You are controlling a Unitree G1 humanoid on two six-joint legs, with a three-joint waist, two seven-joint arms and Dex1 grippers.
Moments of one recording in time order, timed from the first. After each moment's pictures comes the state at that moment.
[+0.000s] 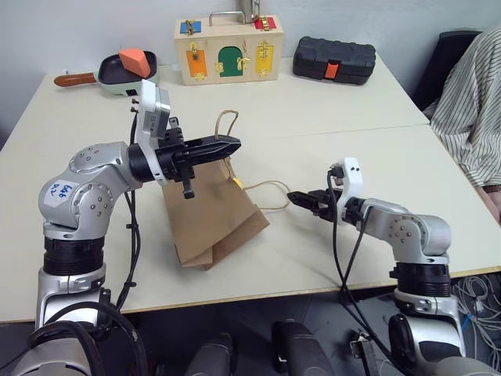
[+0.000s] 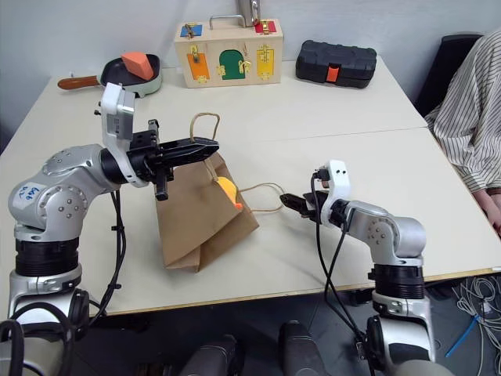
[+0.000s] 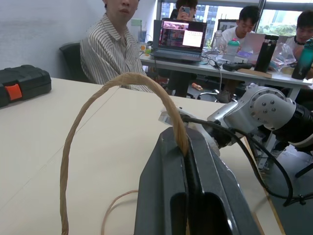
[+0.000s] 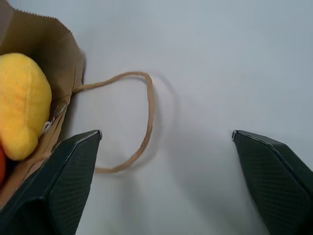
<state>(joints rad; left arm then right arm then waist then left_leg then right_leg) -0.73 0.60 0.12 -0.12 -0.71 0.71 -0.95 -0.58 -0.31 -0.17 0.00 0.58 1.11 0.40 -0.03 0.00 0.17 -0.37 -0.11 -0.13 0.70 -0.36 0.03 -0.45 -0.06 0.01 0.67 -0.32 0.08</state>
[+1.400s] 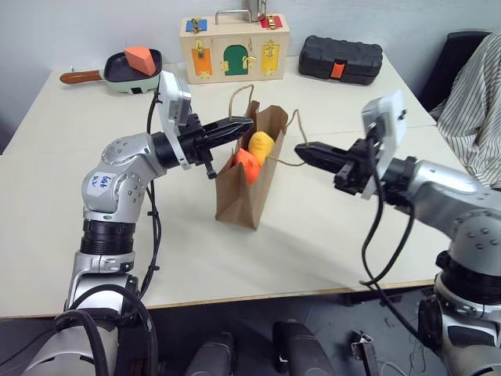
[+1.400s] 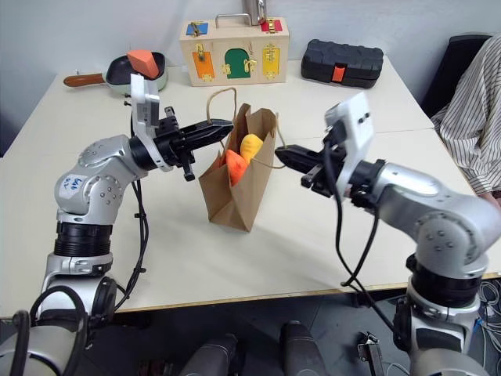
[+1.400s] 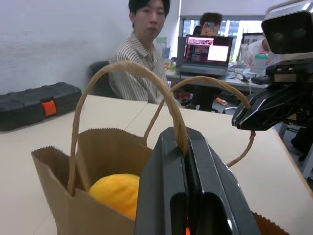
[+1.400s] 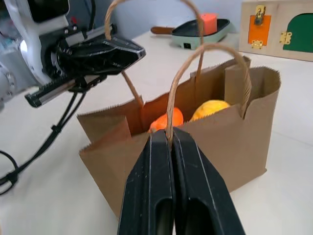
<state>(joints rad) -0.84 0.46 0.07 0.13 -0.55 0.48 -0.91 -0.65 -0.52 -0.19 -0.51 0.91 1.11 0.38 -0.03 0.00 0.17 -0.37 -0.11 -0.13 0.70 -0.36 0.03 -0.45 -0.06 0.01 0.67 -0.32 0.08</state>
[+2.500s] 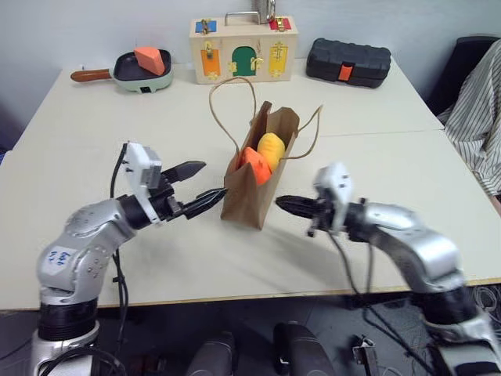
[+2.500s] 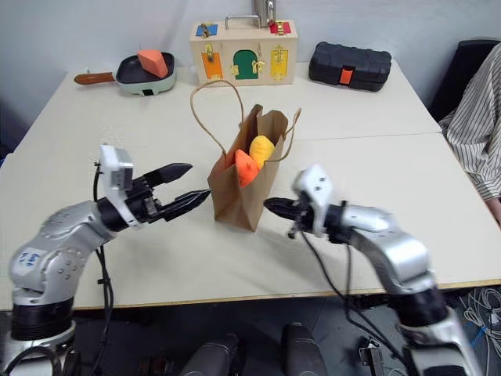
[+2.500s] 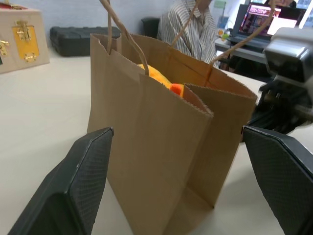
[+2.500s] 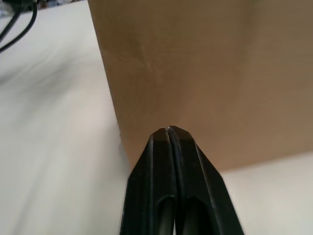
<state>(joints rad) -0.35 0.52 0.18 -0.33 -0.65 0.61 -0.67 -0.50 -0.52 0.23 -0.20 0.42 0.51 0.73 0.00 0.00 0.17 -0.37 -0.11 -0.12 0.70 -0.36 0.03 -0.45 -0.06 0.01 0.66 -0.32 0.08</state>
